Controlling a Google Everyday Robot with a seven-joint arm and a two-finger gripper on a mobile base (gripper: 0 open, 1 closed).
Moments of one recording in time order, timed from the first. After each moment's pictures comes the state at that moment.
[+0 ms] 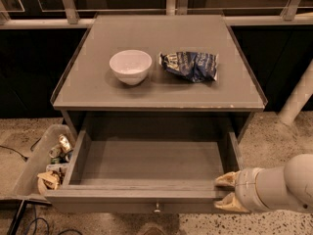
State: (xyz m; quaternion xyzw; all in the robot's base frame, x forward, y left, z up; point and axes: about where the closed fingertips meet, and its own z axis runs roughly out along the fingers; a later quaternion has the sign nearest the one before) arm 0.379 -0.191 0.657 -0.62 0.73 0.05 0.27
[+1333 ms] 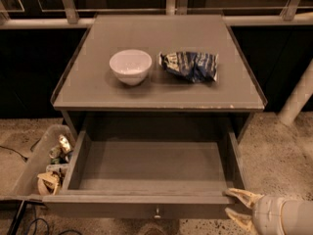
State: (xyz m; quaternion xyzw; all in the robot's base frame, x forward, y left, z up) arm 0.319 -0.211 0.648 -0.59 0.74 0.08 0.31
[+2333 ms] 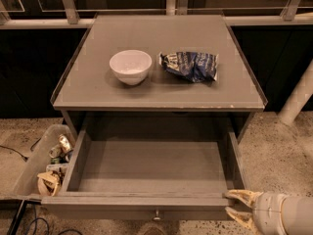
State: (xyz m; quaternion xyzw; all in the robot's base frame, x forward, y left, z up) arm 0.324 -0.211 0.659 -0.59 0.74 0.08 0.31
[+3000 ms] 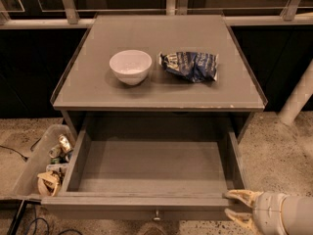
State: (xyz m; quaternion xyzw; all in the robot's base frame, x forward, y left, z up) arm 0.324 -0.211 0.659 -0.59 0.74 0.08 0.31
